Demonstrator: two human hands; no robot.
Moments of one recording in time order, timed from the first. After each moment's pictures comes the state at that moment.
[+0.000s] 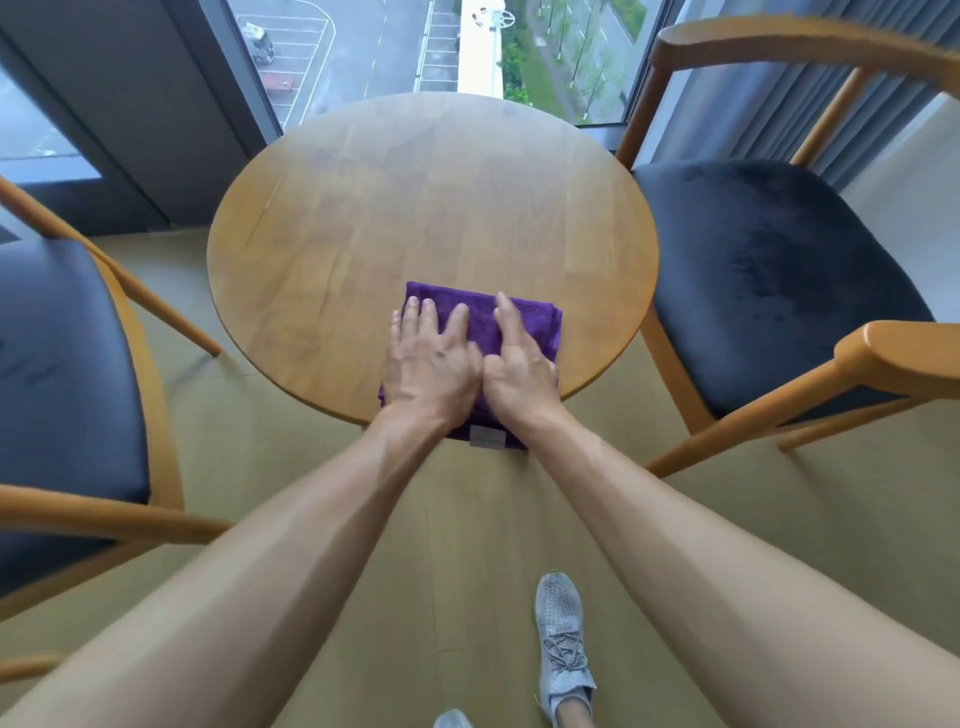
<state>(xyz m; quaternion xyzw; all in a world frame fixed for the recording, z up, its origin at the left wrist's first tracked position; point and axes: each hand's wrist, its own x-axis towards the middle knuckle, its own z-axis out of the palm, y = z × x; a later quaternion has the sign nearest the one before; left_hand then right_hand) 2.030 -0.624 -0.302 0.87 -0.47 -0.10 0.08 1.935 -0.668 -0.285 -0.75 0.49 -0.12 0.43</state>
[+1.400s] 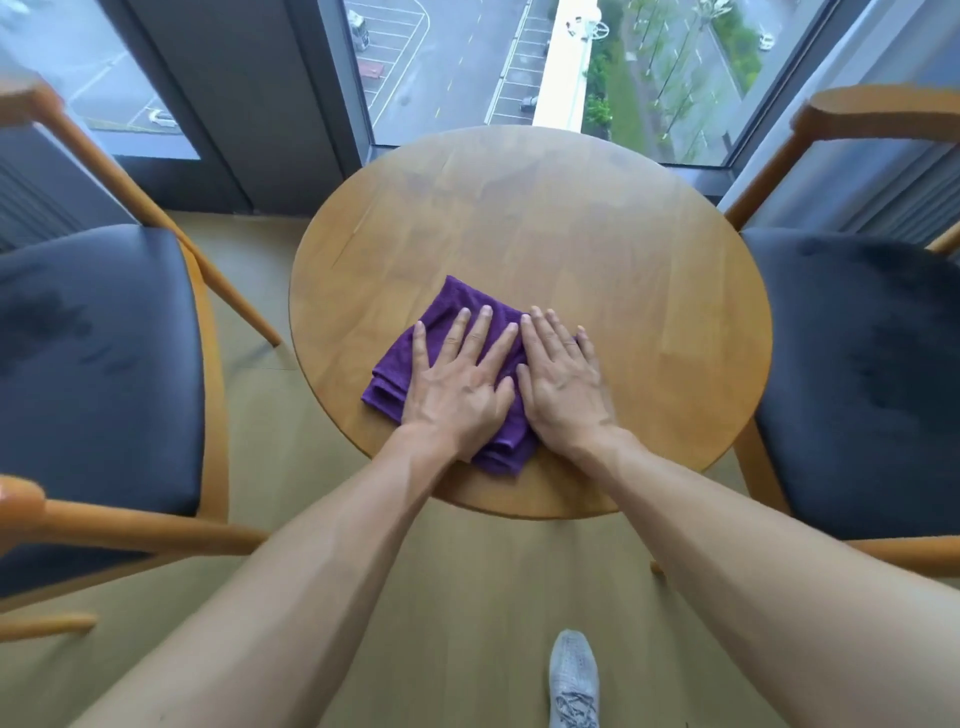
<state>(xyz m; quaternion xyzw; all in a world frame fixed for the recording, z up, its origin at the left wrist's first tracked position) 2.113 -0.634 -0.324 0.85 -0.51 -0.07 0.03 2.003 -0.734 -0.316 -0.94 0.31 -0.02 0.12</state>
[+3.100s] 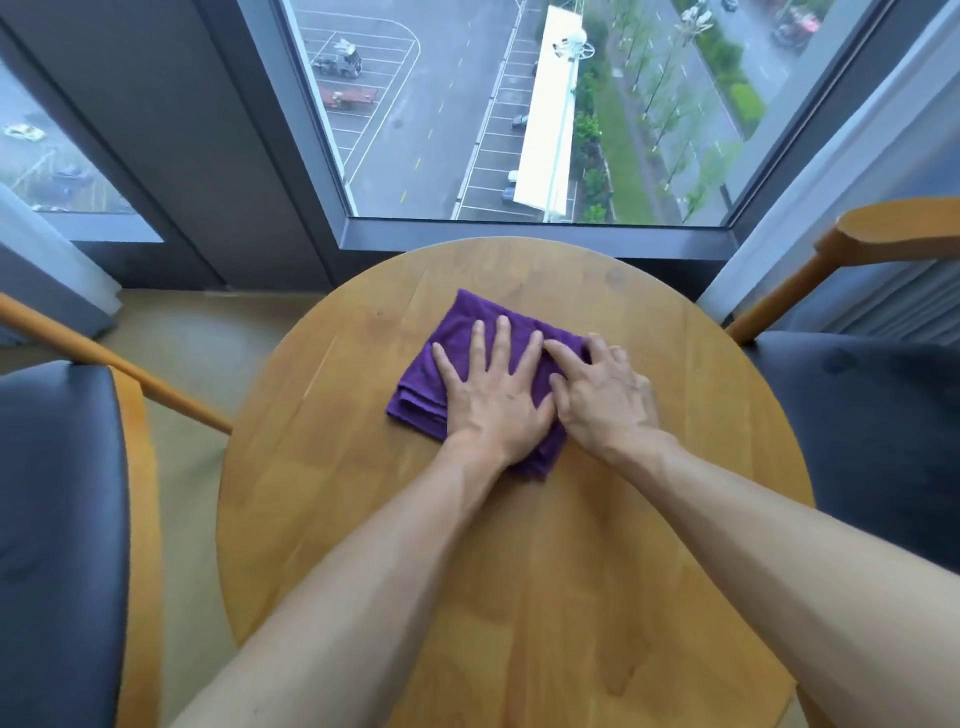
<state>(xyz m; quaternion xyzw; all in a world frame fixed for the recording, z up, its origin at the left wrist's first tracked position) 2.199 -0.841 -0.313 0.87 -0.48 -0.11 0.00 2.098 -0.921 -0.283 -0.90 0.41 0.03 0.12</state>
